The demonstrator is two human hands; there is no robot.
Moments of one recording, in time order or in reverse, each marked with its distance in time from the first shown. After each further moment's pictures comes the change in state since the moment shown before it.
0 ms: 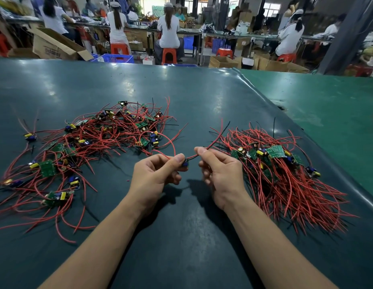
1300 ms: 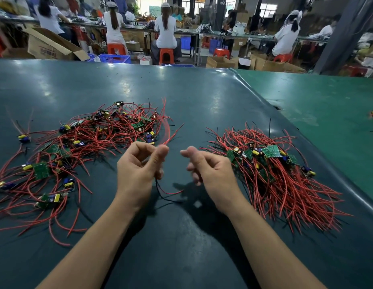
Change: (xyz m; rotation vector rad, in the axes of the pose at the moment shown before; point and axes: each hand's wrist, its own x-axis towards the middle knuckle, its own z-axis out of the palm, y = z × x) left_hand 0.004 0.004 -0.006 -0.004 0.096 0.305; right_hand -0.011 -0.006 -0.003 -0.353 -0.200 -0.192
